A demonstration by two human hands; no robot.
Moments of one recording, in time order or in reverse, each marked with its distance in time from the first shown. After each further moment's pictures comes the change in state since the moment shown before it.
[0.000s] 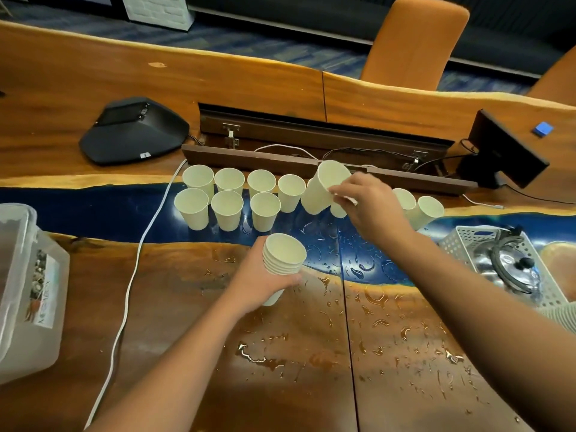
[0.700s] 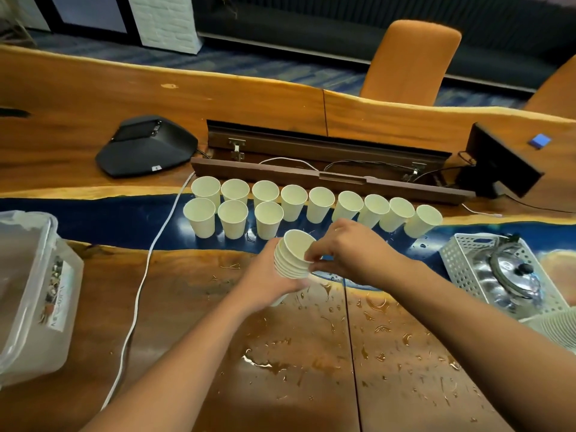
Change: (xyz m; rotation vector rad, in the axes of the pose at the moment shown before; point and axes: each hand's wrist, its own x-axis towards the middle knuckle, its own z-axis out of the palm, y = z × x) left_hand -0.005 0.017 0.000 0.088 -0.057 0.108; right_hand -0.039 -0.051 -0.022 -0.051 -0.416 -0.315
